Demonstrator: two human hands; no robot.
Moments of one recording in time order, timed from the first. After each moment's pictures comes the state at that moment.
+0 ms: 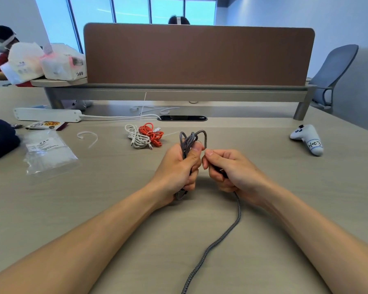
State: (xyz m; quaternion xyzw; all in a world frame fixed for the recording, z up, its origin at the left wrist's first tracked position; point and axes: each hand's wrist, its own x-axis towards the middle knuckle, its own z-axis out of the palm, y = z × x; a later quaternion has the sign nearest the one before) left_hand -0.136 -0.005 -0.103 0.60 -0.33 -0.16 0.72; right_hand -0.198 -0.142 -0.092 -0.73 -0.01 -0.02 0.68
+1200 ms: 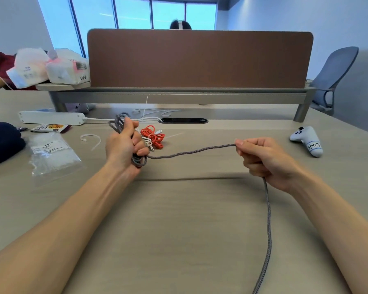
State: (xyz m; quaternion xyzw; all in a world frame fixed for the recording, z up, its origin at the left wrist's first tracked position) left_hand -0.073 0.048 -0.075 0.42 -0.07 -0.07 0.90; right_hand -0.213 -0.196 -0.071 -0.74 0.03 -0.09 0.67
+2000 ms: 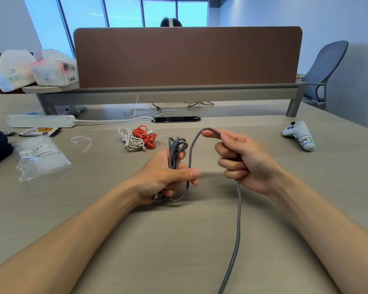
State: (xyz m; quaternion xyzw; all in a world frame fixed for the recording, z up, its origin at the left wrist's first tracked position) left_hand -0.124 0.018 -0.099 0.64 -0.33 -0.27 0.64; right_hand -0.211 -0.170 -0.074 -0.60 -0.04 -0.02 0.80
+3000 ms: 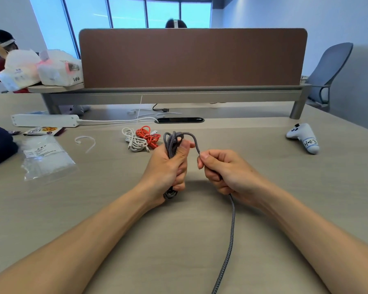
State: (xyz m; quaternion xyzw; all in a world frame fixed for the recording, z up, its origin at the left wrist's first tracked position) left_hand -0.134 0.002 -0.099 0.58 -0.28 -0.15 0.75; right_hand -0.204 -0.139 -0.090 -0.74 -0.01 -0.03 0.67
